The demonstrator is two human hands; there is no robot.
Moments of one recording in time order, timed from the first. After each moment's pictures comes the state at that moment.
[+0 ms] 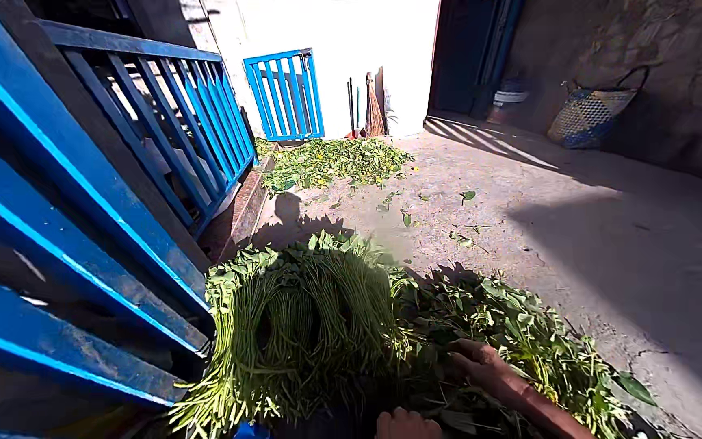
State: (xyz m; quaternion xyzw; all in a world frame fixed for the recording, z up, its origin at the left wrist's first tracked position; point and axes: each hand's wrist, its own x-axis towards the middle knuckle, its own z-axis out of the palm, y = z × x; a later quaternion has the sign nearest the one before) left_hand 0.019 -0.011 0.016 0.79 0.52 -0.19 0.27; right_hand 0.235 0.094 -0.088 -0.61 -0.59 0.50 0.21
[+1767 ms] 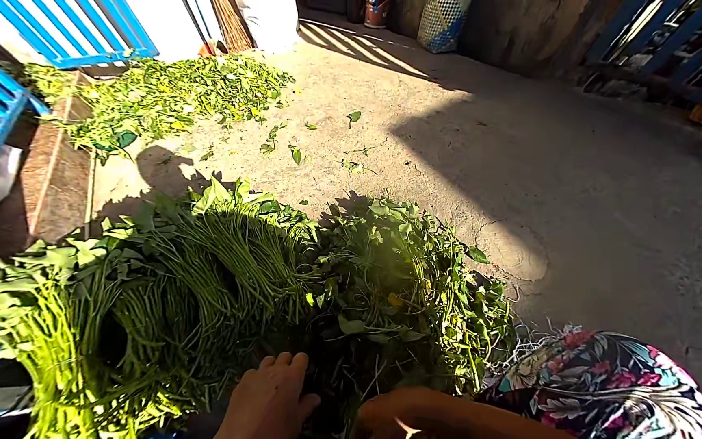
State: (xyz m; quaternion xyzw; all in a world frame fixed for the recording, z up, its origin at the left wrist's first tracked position) left_hand 0.016 0.012 -0.002 0.79 0.49 -0.29 0.23; right_hand 0.213 -0.057 -0.125 -0.31 -0.68 0.66 -0.12
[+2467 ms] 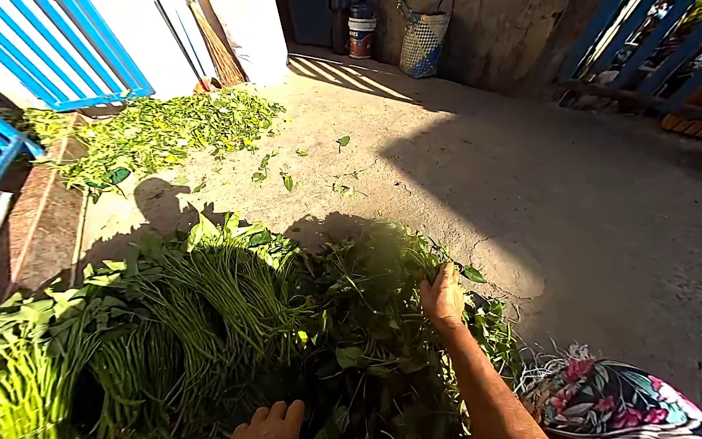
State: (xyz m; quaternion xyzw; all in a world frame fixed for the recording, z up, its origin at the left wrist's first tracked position) left_hand 0.035 0.004 0.001 0.81 0.49 -0.25 0.21; right_hand 0.358 0.052 -0.101 -0.90 -0.28 0.17 0.28
